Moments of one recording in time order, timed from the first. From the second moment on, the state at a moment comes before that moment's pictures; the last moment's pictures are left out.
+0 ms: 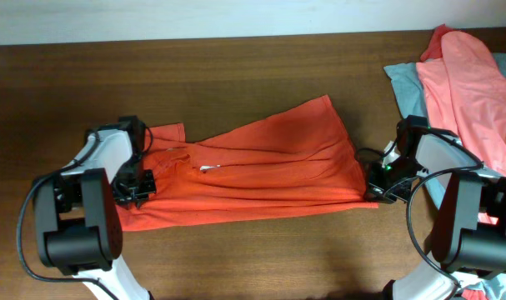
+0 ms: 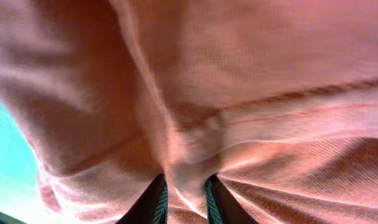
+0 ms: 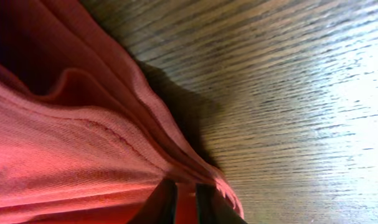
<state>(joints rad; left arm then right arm) 0.06 1.97 1.20 -1.06 -0.26 -0.23 -0.22 1.86 1.04 -0.95 -0.24 0.19</state>
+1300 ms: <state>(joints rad) 0.04 1.66 1.16 -0.72 -0.14 -0.23 -0.03 1.92 1.21 -0.57 -0.37 -0.08</state>
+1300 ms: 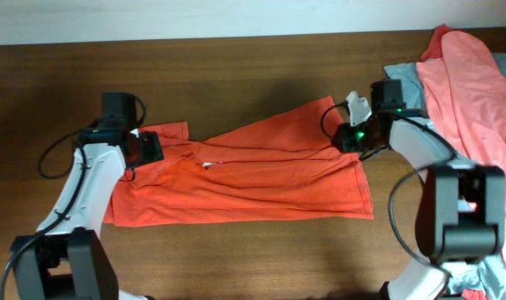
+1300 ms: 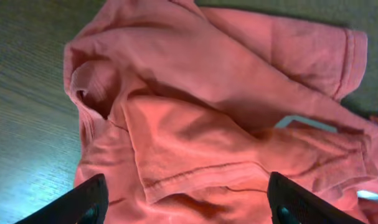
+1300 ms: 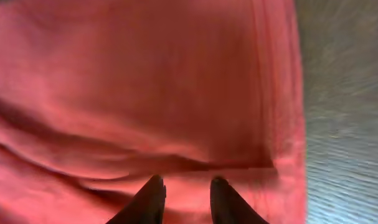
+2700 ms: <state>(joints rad) 0.18 1.97 1.56 -0.67 0.33 0.02 -0.11 1.65 1.24 -1.00 -0.05 0.13</state>
